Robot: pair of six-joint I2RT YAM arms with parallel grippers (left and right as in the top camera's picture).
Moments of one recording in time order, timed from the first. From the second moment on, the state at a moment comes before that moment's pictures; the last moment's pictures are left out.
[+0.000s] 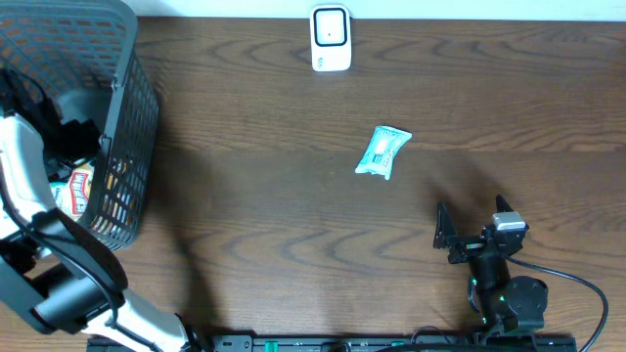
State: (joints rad) left arm 0.56 1.86 1.59 -1.08 0.04 0.03; right arm 0.04 0.01 0.01 -0.07 -0.09 0.07
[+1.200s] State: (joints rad) left arm 0.56 1.87 1.33 -0.81 -0.14 -0.05; right arm 0.04 0.01 0.01 -0.07 -0.09 0.07
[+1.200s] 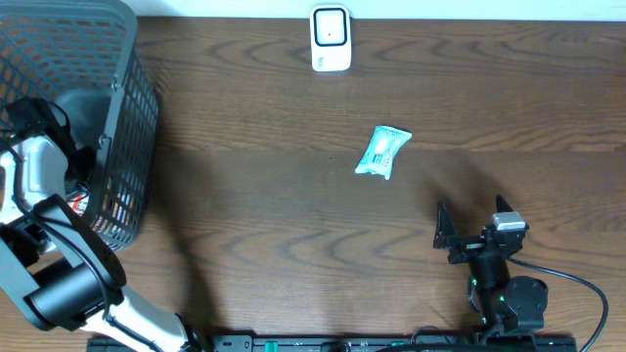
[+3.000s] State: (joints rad) left arm -0.40 1.64 1.38 -0.36 0.00 -0.61; right arm 0.04 0.01 0.01 -0.07 -0.09 0.07
